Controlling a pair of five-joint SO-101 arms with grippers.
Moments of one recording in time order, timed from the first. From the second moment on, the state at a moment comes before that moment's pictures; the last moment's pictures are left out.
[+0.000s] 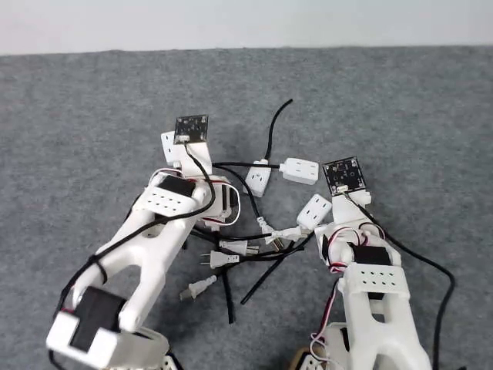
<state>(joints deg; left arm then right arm) 15.8 -1.6 35.4 49.1 25.5 0.9 -42.3 71.7 36.4 15.5</state>
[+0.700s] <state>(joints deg) 16.8 3.9 35.0 44.1 29.6 0.9 -42.3 71.7 36.4 15.5</state>
